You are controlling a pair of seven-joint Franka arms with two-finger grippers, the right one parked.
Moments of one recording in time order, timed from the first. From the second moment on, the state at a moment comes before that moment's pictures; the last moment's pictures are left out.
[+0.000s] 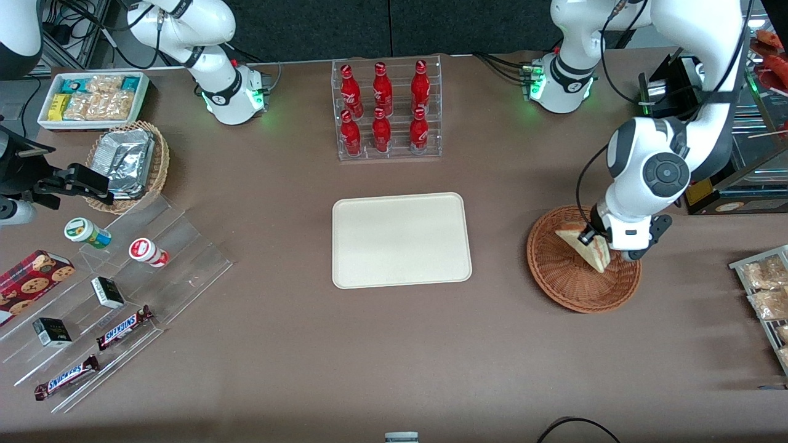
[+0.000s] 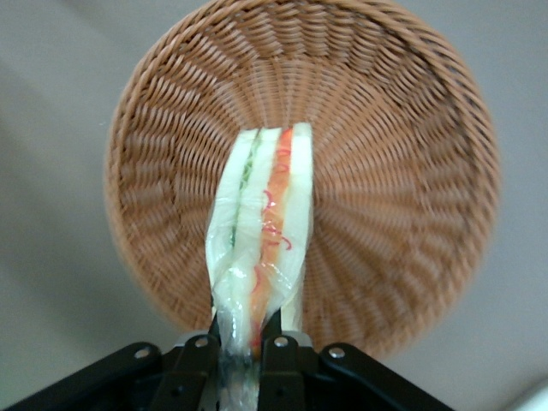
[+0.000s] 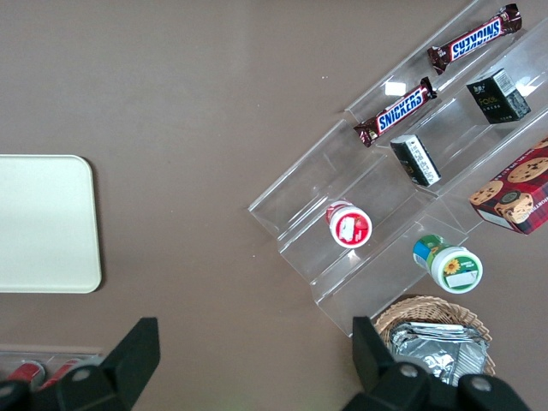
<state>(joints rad) -0.10 0.13 -0.09 -2.09 0.10 2.07 -0.96</state>
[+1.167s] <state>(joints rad) -0.74 0.58 -0.10 -1.50 0.05 1.93 -1.05</state>
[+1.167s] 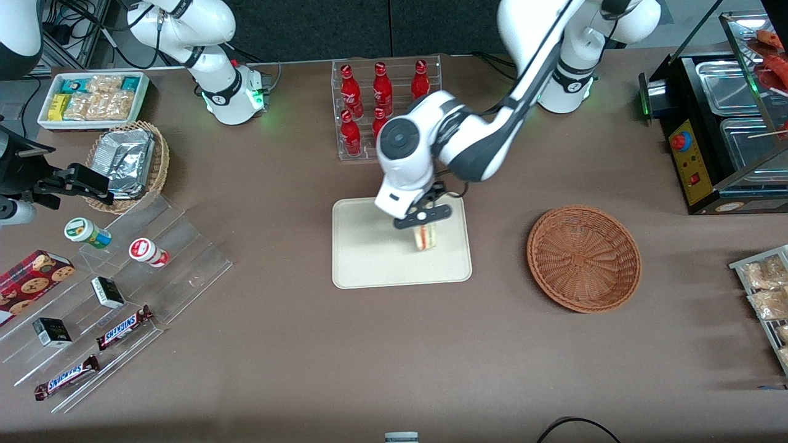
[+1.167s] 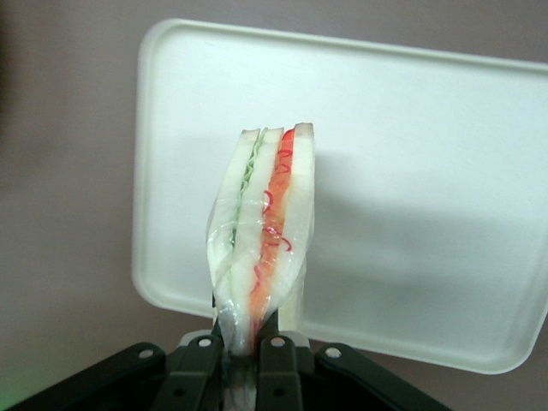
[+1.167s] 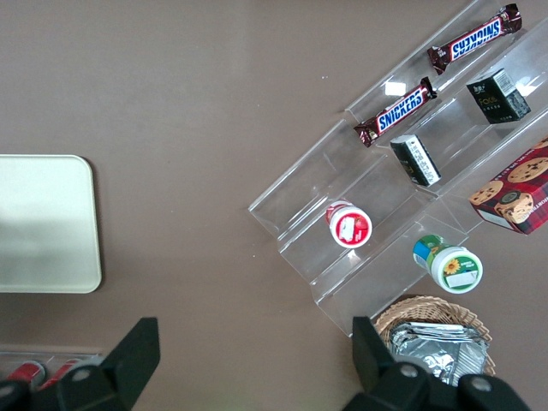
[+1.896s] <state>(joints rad) -0.80 0.70 -0.10 -1.48 0.07 2.03 -1.05</state>
